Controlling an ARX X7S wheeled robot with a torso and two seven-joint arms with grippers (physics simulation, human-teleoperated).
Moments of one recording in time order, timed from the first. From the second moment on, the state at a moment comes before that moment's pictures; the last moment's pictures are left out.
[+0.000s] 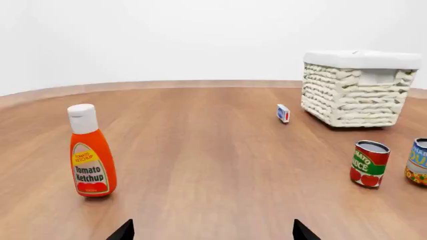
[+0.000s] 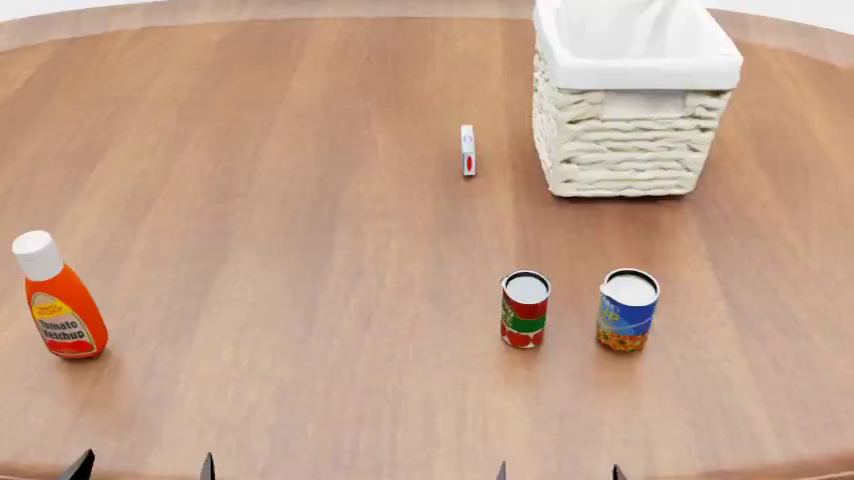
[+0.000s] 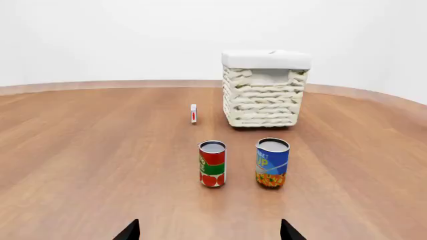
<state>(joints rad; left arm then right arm) 0.00 0.00 0.00 0.00 0.00 0.00 0.00 0.00 0.00 0.00 0.00 0.00 0.00 0.00</state>
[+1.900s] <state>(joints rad) 0.07 -0.19 0.12 0.84 -0.04 -0.03 -0.11 0.04 0.19 -0.20 -0.87 -0.18 0.29 0.13</state>
